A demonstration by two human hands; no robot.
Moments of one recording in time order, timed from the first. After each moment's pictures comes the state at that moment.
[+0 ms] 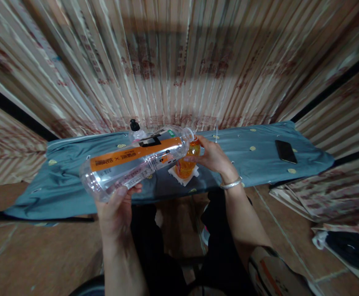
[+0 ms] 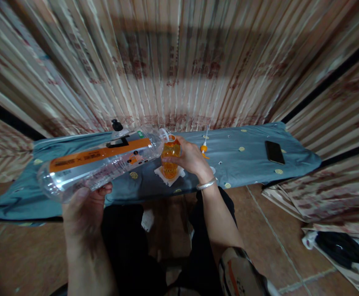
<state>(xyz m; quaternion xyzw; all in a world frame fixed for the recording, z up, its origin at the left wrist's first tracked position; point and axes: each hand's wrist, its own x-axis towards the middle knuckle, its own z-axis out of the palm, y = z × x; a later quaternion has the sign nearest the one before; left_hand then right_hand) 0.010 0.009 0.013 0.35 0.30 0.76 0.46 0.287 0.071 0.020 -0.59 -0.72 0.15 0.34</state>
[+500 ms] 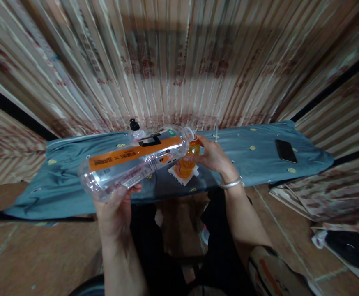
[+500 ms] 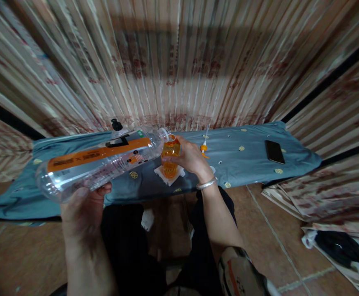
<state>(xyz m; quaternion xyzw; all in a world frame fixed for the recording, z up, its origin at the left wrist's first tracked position) 0.012 0.008 0.016 0.36 0.32 0.75 0.45 0.287 0.071 0.019 -0.58 -0.72 0.15 0.34</state>
